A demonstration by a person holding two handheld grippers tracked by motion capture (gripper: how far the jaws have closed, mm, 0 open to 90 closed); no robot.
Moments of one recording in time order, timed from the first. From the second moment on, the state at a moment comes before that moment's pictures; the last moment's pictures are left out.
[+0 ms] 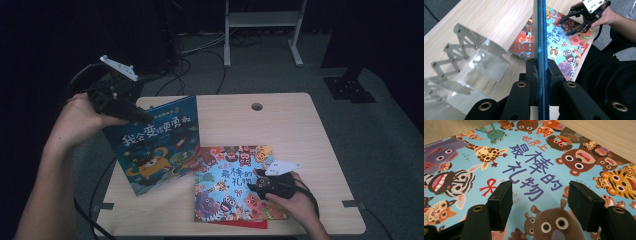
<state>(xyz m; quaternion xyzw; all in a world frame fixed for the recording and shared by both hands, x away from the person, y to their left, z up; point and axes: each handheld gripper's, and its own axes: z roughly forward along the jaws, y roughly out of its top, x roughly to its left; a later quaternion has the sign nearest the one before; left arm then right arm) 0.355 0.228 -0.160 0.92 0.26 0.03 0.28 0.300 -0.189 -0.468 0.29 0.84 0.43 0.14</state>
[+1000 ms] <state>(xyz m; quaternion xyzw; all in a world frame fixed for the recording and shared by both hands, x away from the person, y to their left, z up) 0.328 0.353 -0.180 0.88 0.37 0.06 0.29 0.300 -0.191 -0.466 0.30 0.84 0.44 0.14</state>
